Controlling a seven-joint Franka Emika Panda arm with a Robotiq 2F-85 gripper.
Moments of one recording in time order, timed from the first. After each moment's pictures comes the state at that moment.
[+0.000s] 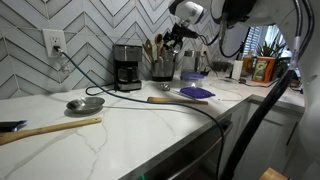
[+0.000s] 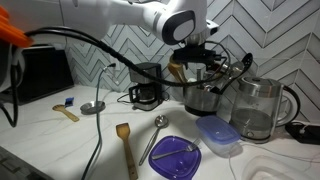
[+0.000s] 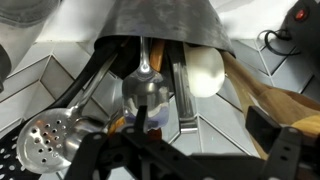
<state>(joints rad) -0.27 0.65 -0.13 -0.97 0.44 2.18 -0.64</state>
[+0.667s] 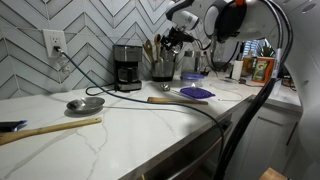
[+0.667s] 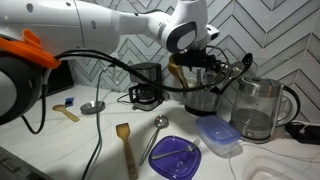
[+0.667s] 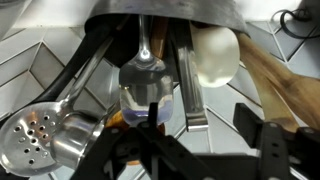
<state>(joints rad) -0.27 0.77 -0.11 -0.82 0.46 2.22 -0.61</state>
